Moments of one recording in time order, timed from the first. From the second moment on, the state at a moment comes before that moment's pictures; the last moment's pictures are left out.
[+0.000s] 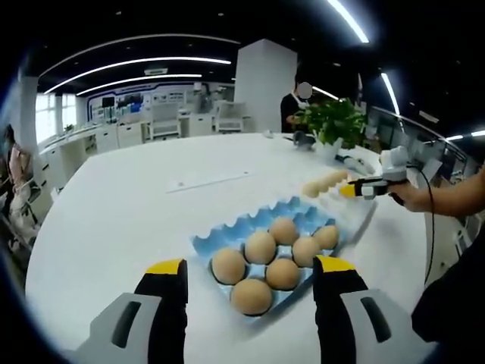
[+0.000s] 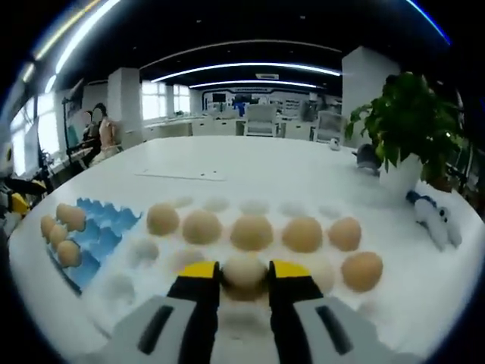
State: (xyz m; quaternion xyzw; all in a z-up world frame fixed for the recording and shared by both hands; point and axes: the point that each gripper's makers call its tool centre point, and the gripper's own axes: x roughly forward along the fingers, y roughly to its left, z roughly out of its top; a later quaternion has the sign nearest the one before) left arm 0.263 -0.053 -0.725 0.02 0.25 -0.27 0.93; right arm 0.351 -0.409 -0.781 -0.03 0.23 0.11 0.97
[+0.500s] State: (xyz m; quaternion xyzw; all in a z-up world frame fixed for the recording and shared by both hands) left arm 0.261 -0.051 -0.730 0.01 0.26 -0.27 0.93; right arm 0.343 -0.401 -0.757 -0.02 0.21 0.11 0.97
